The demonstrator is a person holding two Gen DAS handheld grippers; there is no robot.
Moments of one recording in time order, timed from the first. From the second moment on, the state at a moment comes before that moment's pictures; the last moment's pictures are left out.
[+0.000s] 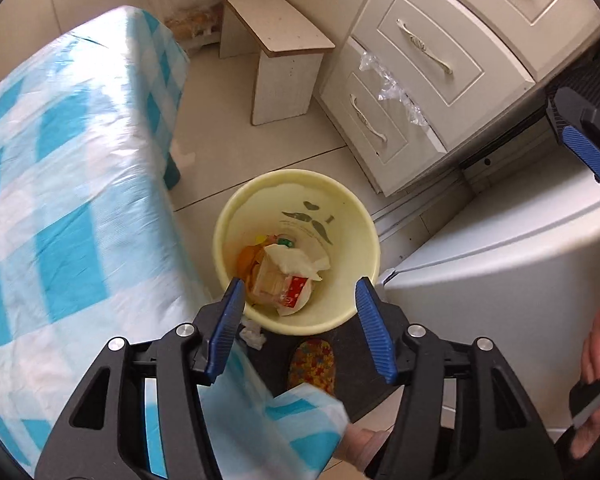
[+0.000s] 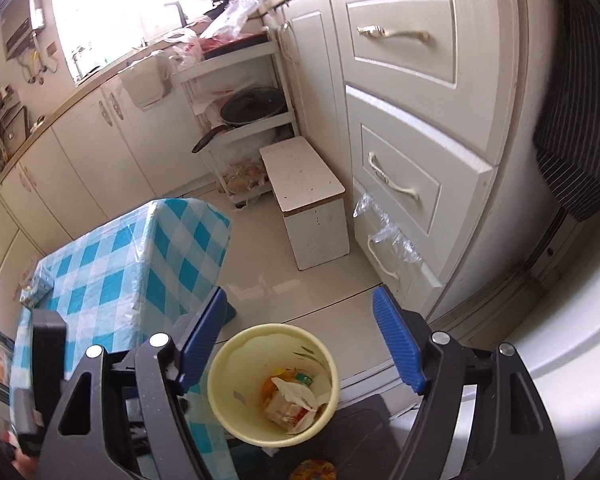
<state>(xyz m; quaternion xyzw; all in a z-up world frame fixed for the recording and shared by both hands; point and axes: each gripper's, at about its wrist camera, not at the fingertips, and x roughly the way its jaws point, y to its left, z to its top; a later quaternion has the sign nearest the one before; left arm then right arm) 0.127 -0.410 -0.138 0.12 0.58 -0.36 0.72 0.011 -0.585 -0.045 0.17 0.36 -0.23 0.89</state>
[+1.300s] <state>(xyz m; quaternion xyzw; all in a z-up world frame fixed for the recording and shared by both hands) 0.272 -0.097 -0.101 0.07 0.48 -0.10 0.87 0.005 -0.464 -0.520 0.25 0.62 -0.22 0.71</state>
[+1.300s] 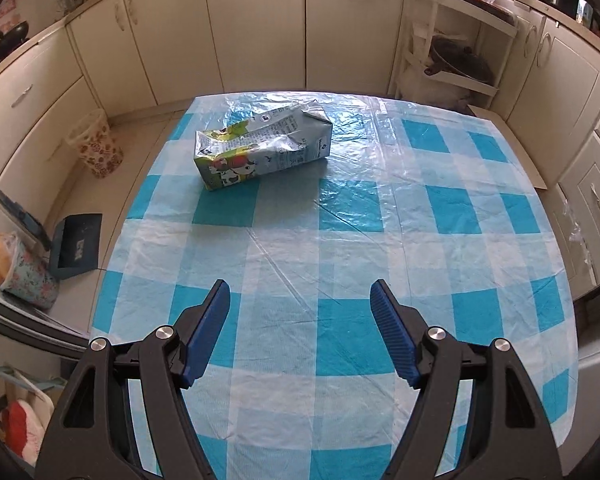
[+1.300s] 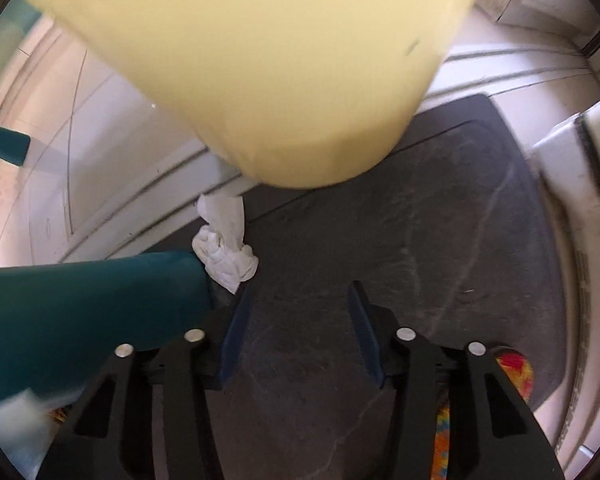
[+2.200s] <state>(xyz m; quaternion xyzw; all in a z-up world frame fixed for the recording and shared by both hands) 0.385 -0.116 -0.102 0.31 0.40 -0.15 0.85 0.021 -0.457 -0.567 0.23 0.63 -0.23 0.71</state>
